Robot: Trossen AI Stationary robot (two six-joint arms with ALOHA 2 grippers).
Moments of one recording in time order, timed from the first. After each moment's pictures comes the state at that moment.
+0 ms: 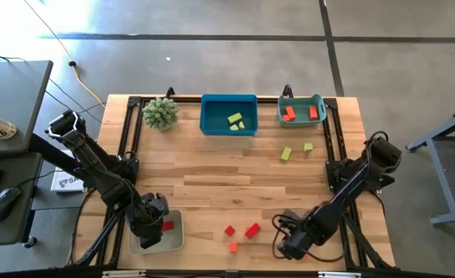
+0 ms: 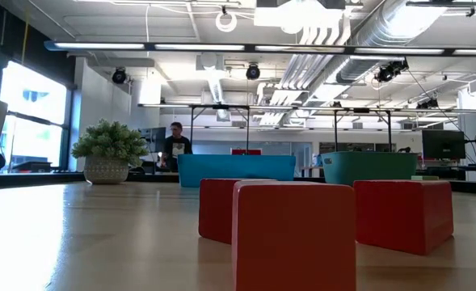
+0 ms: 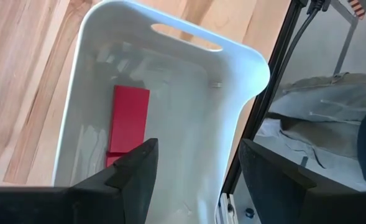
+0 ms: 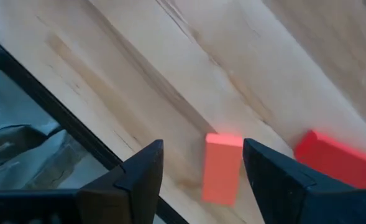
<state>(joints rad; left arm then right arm) -0.72 1.28 0.88 -0.68 -0.04 -1.25 0.81 1.70 1.16 -0.78 -0.01 1.59</state>
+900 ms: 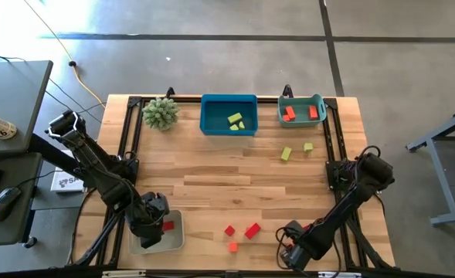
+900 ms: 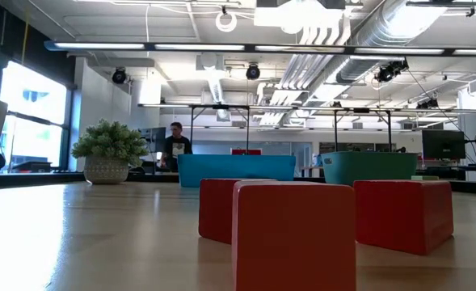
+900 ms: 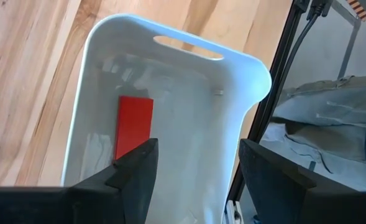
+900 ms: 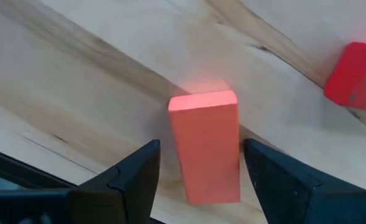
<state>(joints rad) -0.72 1.28 0.88 -0.68 -0.08 -1.22 0.89 1.89 1.16 -0.71 -0.13 1.89</state>
